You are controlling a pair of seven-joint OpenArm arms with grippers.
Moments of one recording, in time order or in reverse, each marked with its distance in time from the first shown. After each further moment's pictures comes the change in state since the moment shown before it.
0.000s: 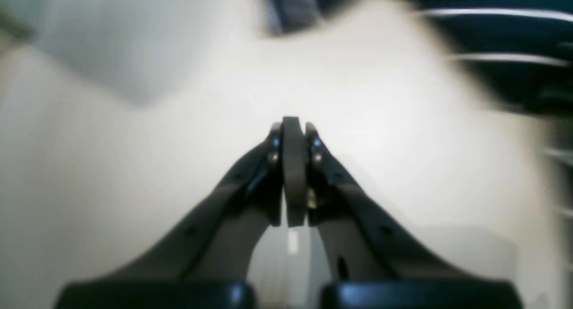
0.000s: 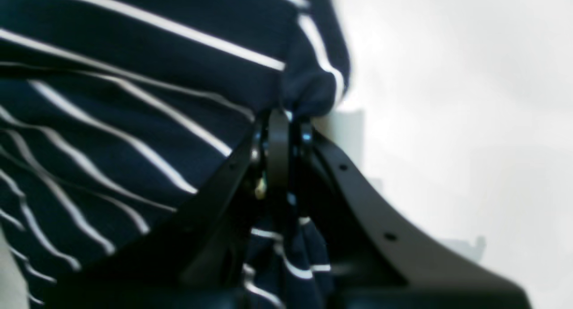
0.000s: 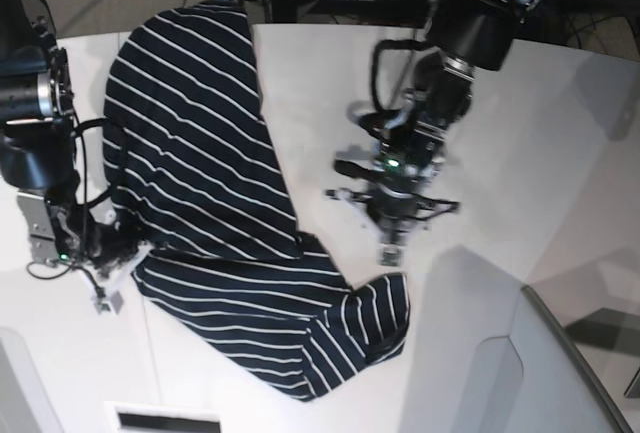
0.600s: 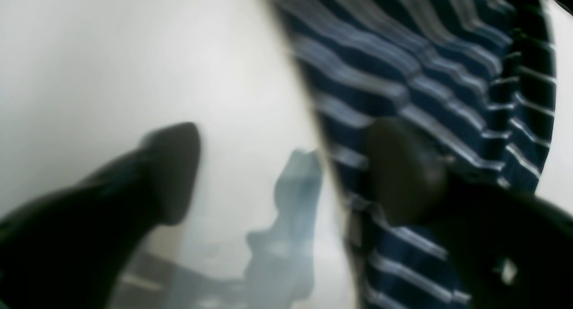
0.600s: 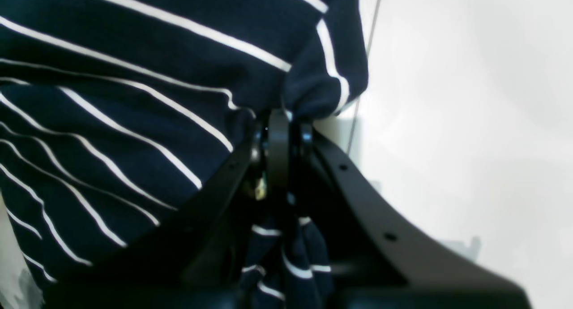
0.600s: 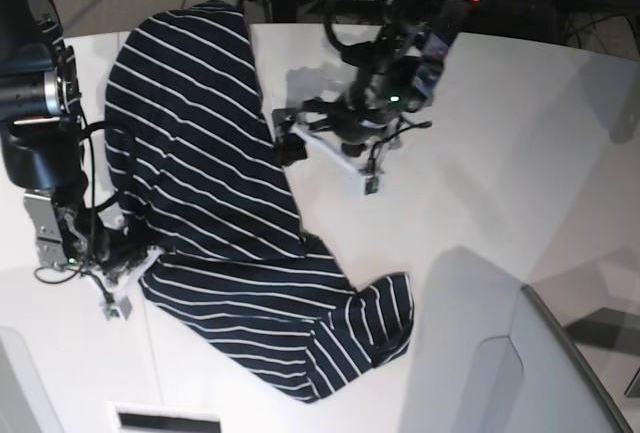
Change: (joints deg) left arm 14.1 -1.2 -1.4 13.5 -30.1 -3.6 7.1; right arm -0.3 -1.2 0.0 2.1 -0.1 0.0 -0.3
